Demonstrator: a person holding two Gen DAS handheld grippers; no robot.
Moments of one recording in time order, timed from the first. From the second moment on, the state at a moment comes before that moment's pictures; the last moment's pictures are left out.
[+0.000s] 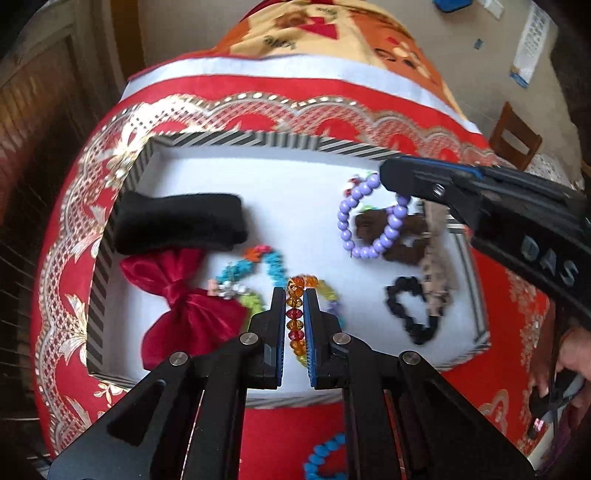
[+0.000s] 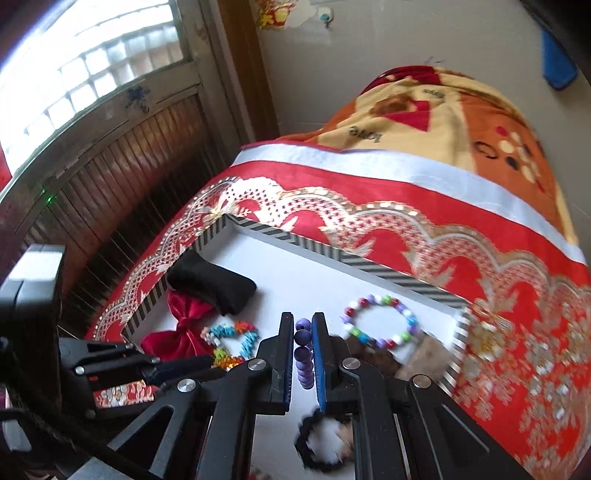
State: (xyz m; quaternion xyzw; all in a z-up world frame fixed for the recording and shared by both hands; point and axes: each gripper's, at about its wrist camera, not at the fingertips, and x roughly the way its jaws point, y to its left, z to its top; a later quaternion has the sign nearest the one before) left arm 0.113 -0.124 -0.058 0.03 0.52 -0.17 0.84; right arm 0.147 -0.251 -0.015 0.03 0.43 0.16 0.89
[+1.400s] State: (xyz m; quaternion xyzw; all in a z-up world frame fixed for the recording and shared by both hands) left arm 0.093 -0.107 -0.051 0.02 0.50 -0.13 0.86; right arm 0.170 -0.251 -0.043 0.01 0.46 0.10 0.88
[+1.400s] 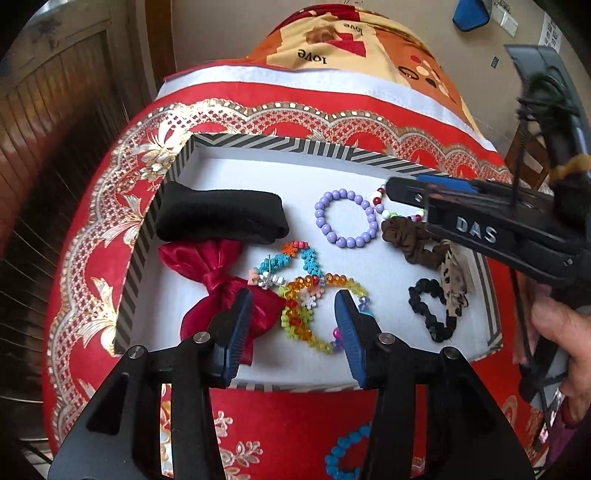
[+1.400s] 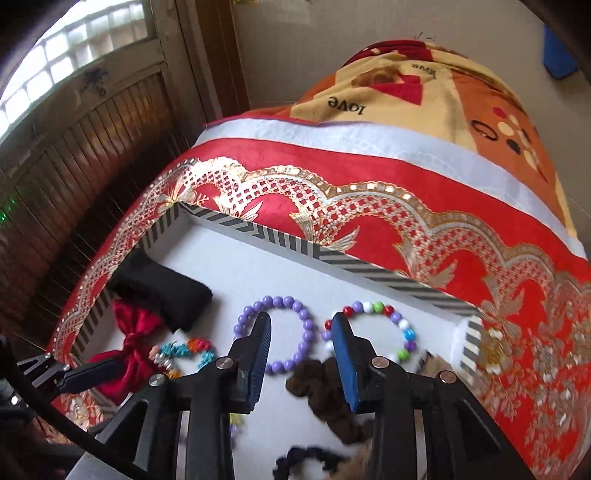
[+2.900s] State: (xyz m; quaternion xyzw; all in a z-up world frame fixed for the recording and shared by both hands) left arm -0.030 -0.072 -0.049 -0.01 0.52 -0.11 0.85; right arm -0.056 -0.237 -0.057 0.02 0.50 0.15 0.85
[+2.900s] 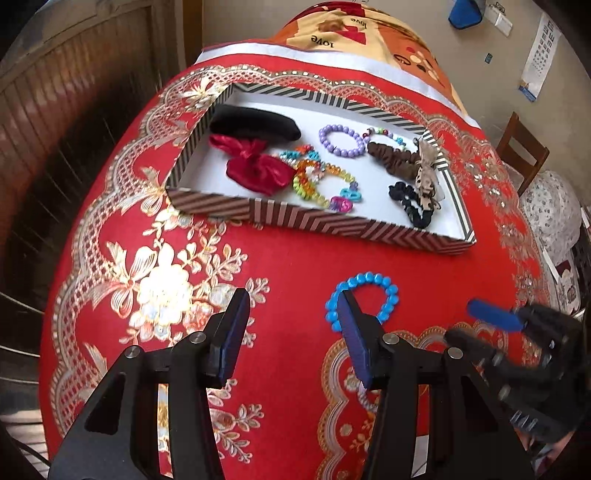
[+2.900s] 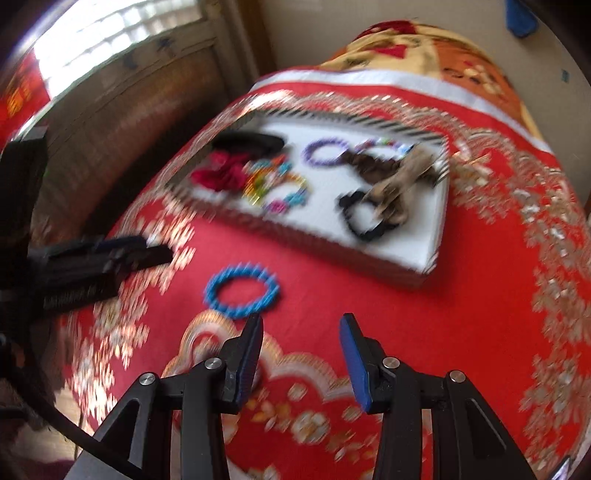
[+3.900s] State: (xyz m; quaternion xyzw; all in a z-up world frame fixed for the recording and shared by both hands) left arm -0.004 -0.130 -0.097 0.07 0.54 -0.18 0.82; right arm -0.086 -0.255 -0.100 0.00 0.51 0.12 0.85
